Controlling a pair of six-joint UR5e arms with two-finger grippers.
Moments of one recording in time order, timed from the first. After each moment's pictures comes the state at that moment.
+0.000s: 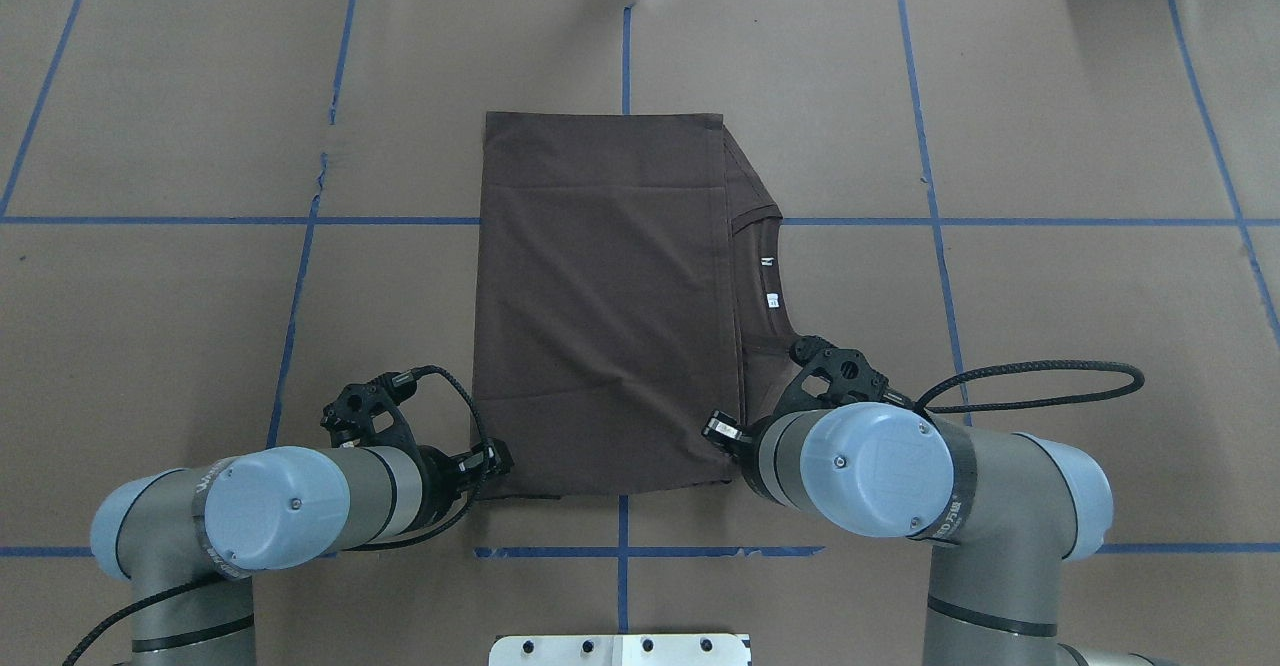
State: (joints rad) left arm -0.23 -1.83 -1.89 -2.04 -1.57 -1.87; right arm 0.26 -1.21 2.01 -1.48 1.59 1.93
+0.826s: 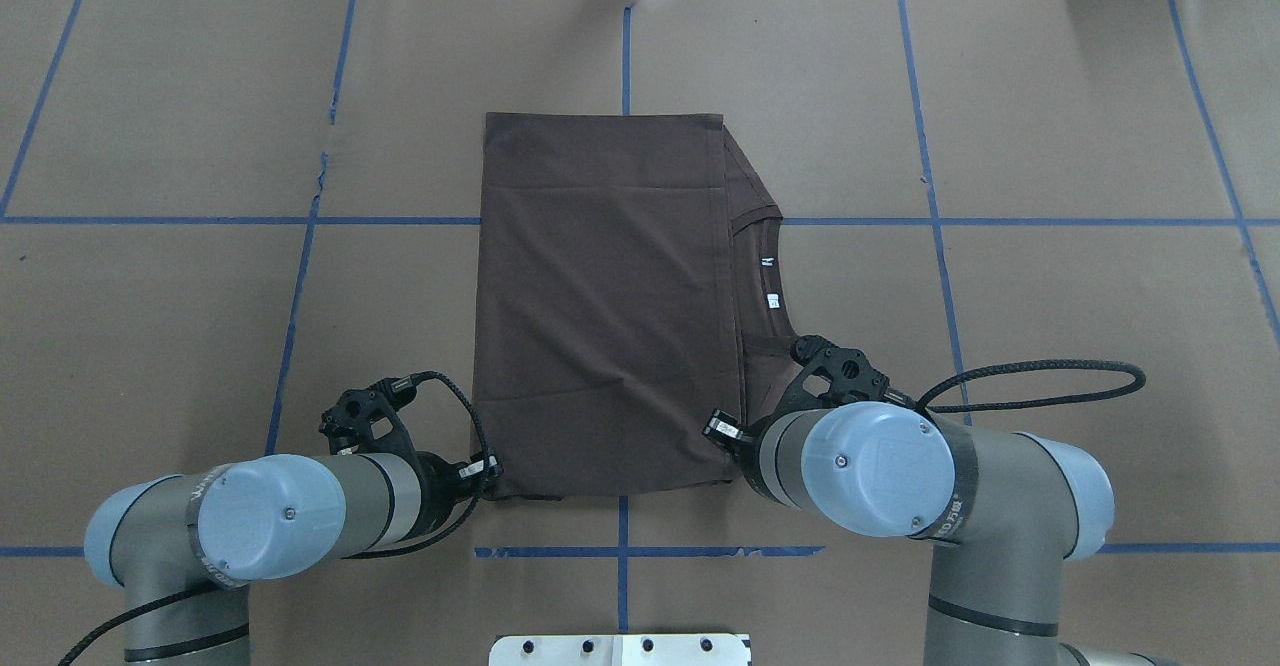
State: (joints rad) left arm -0.22 -1.82 -1.93 -2.02 -1.57 -1.87; right arm 0.26 -1.21 2.02 -1.49 1.59 1.93
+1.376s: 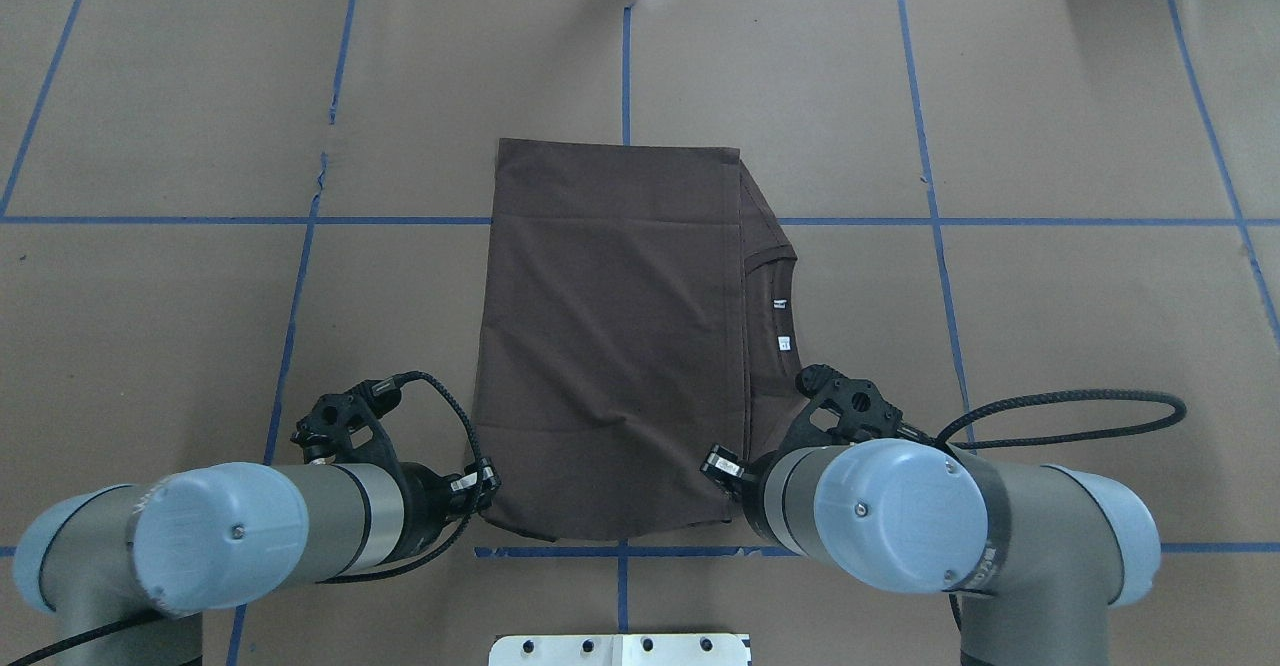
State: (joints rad) left arm -0.20 -1.81 -2.20 -1.81 -1.61 -1.92; right arm 0.20 -1.22 2.20 -1.64 1.59 1.99
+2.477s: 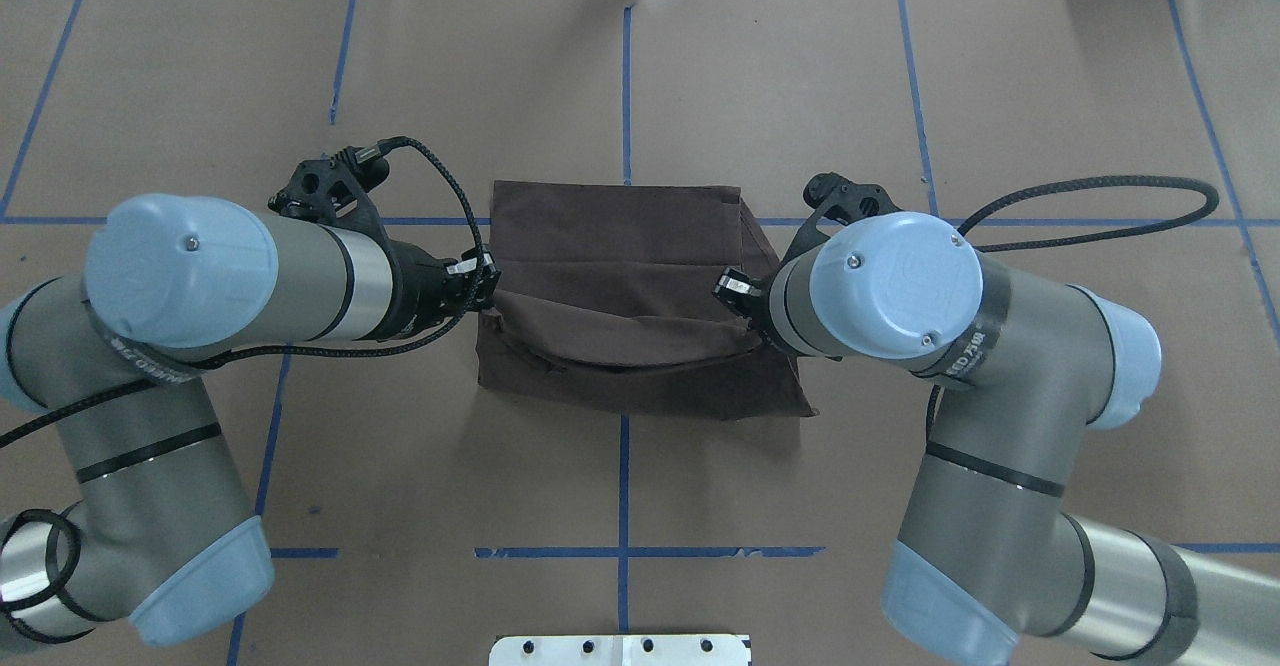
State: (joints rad) left arm -0.57 -2.01 -1.92 -1.92 -1.73 -1.68; right arm 0.53 -1.04 1.94 -1.61 1.68 1.70
